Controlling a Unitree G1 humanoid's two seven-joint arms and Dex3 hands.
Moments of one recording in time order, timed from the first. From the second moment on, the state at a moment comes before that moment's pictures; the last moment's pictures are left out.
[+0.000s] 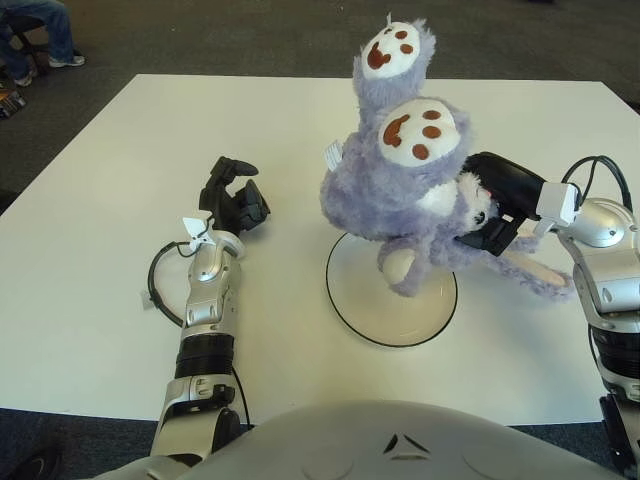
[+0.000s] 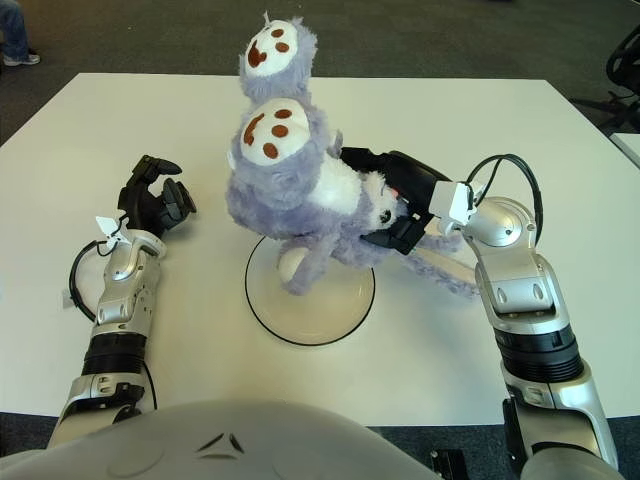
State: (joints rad) left arm -0.13 0.00 0.17 0.16 -0.18 -0.17 -0.03; right arm -0.21 -0.62 -0.01 -0.39 0.03 0.15 0.71
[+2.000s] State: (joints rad) left arm -0.13 -0.01 0.18 0.16 -0.17 -0.17 -0.02; right arm -0.15 -0.63 0.01 -0.40 0.03 0.14 0.69
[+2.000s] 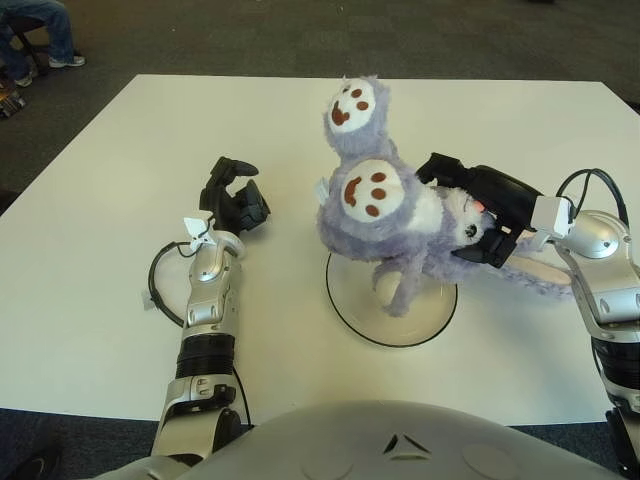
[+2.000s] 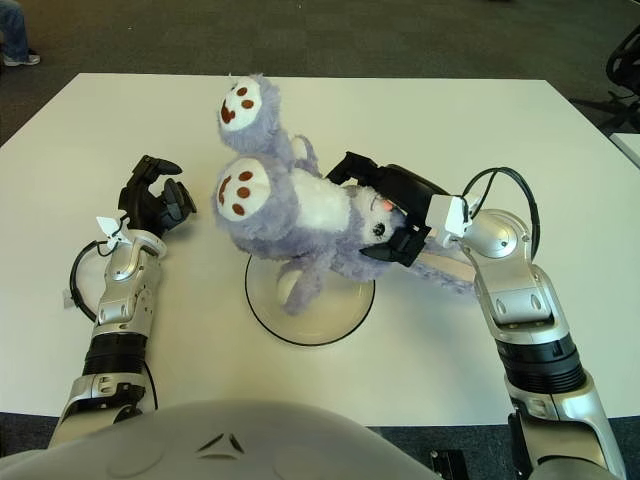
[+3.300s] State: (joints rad) left arm -0.13 -0.02 0.17 0.16 -0.17 -0.18 -0.02; right arm -0.13 -0.61 0.03 -0.32 0.00 -0.05 0.65
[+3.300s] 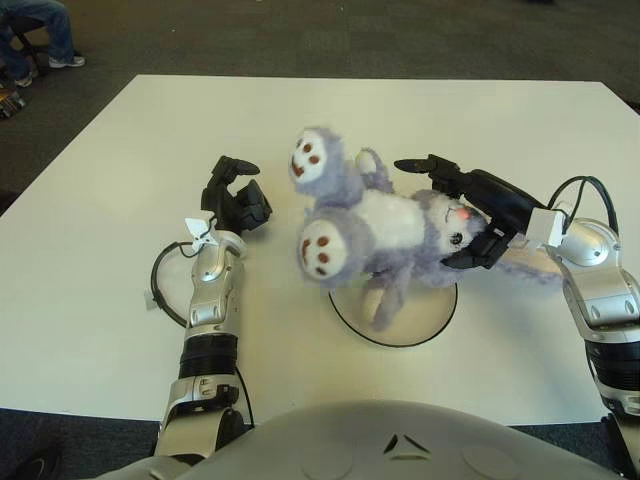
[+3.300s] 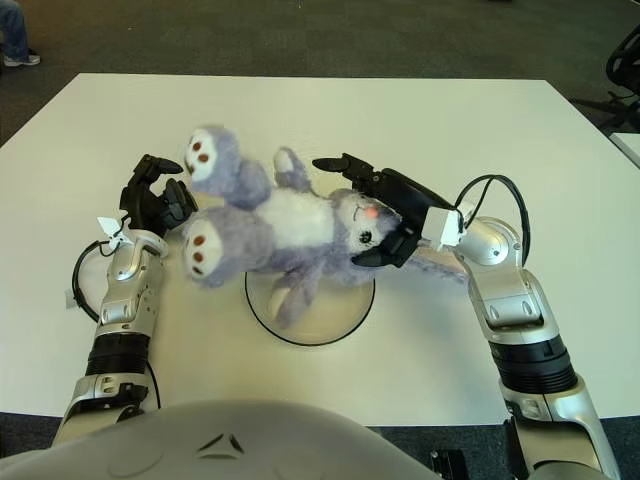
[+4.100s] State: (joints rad) left arm -0.13 -0.02 0.17 0.16 -0.17 -0.19 -0.02; right arm -0.13 -0.61 0.00 -0.43 0.01 0.02 0.64
